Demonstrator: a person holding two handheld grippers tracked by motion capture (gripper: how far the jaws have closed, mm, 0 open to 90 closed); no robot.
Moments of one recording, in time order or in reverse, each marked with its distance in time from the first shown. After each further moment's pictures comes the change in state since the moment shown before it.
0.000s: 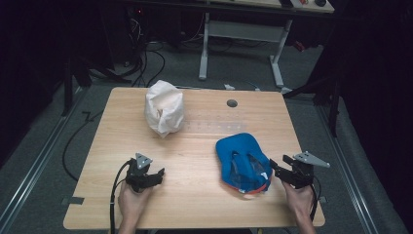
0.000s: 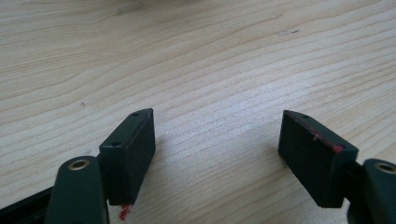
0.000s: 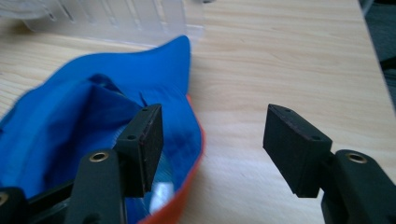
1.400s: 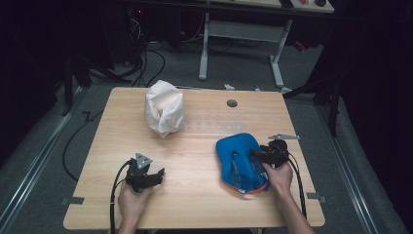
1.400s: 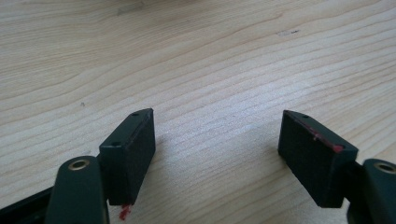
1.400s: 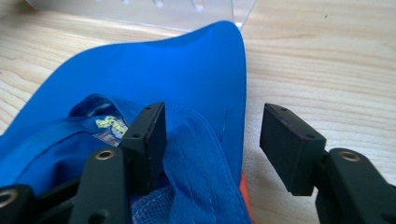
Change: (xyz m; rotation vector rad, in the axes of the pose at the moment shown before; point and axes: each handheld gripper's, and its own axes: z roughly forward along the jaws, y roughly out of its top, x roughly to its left) left arm 0.000 0.000 0.000 -0.001 0.000 -0.001; right arm 0.004 0.029 0.091 0.202 0.147 0.035
